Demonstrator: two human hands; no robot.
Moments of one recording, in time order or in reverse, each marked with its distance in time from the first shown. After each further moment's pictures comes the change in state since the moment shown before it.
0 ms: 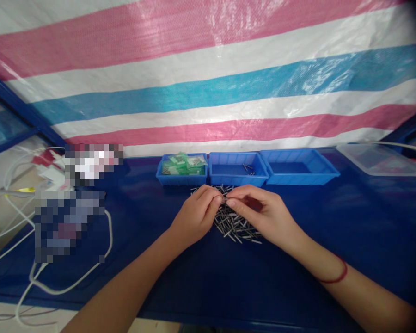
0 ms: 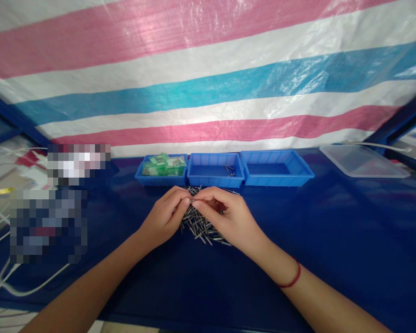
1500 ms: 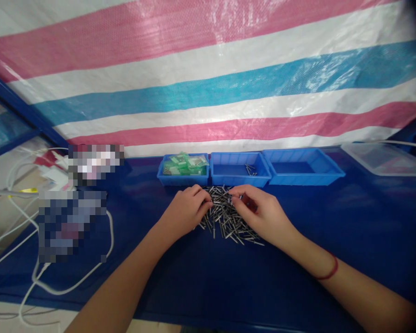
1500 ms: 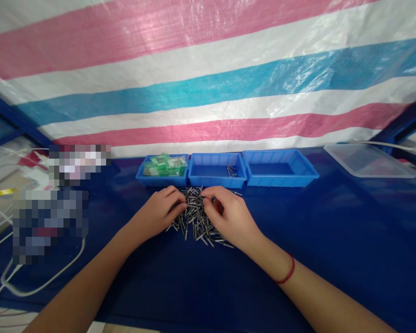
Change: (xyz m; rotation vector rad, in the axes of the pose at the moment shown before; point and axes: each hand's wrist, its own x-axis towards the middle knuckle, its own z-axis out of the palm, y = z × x) left_hand 0.003 -0.022 -0.020 0.403 -0.292 -0.072; right_hand 0.003 0.016 0.000 -0.367 0.007 0.001
